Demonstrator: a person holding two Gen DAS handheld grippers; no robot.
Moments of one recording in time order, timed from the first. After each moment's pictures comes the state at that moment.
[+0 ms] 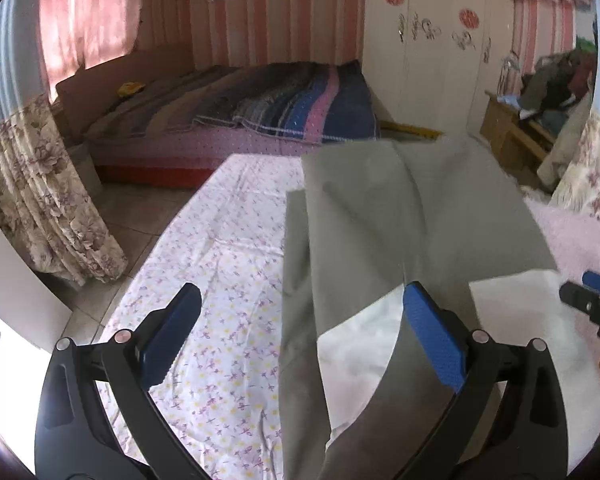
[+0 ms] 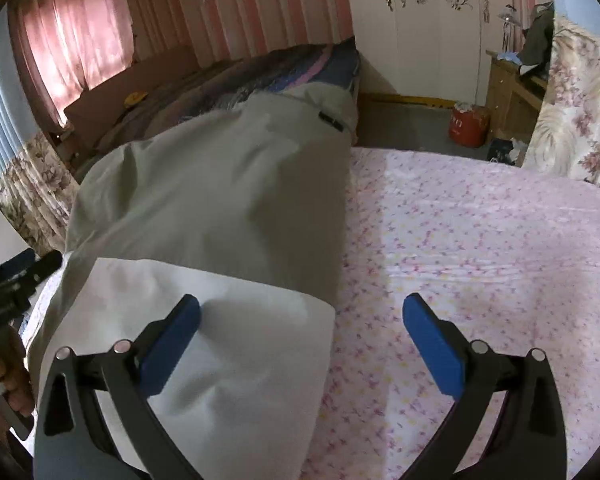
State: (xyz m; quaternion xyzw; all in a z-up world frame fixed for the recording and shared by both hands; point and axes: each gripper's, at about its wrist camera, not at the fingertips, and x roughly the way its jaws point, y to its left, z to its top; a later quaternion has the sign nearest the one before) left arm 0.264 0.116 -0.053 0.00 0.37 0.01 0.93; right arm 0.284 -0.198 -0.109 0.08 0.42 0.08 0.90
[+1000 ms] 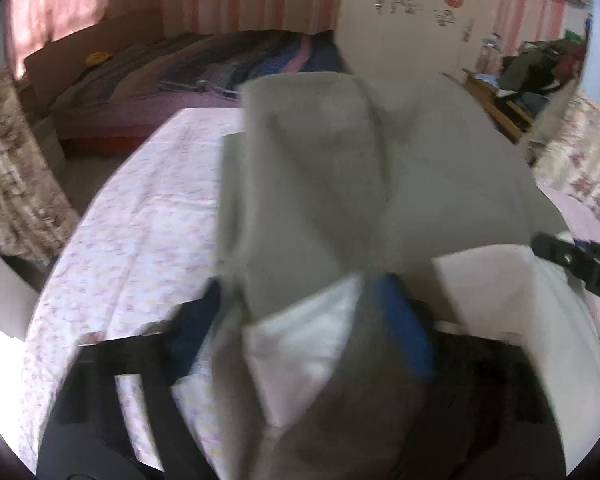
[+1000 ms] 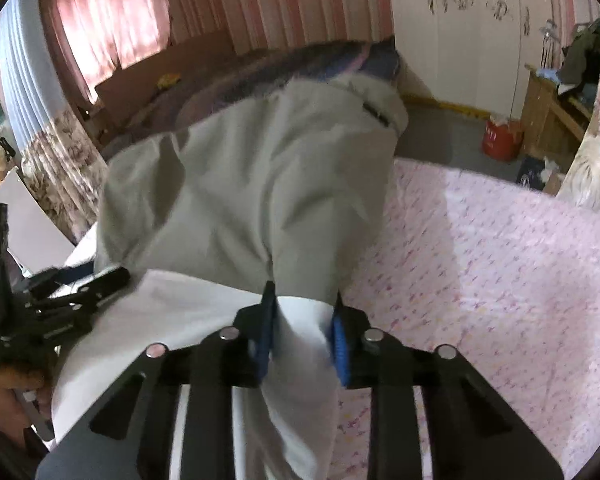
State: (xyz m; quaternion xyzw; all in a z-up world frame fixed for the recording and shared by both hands) left arm 0.275 0.086 -0.089 -0.04 0.42 -0.06 0.91; right arm 0.291 -0.173 -0.091 0.05 0.41 0.14 0.90
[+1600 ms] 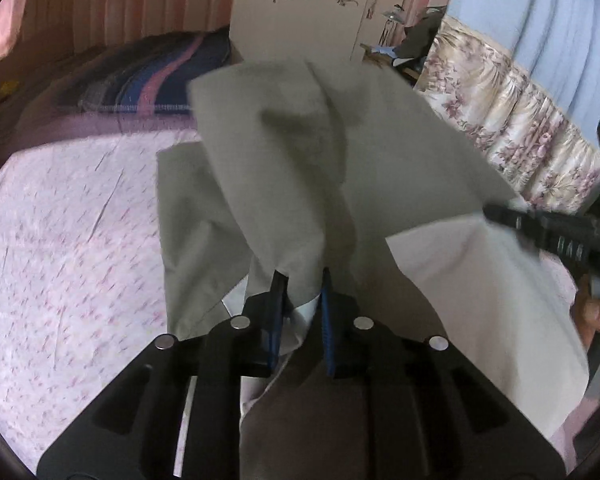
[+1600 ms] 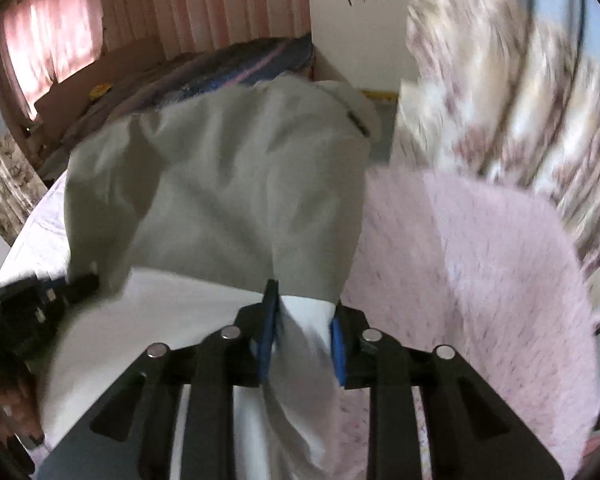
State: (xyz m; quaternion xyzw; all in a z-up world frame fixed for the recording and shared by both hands) left arm 0.257 -0.176 -0.074 0.00 0.40 -0.18 0.90; right arm 0.260 -0.416 -0.097 0.05 0.44 0.03 0.89
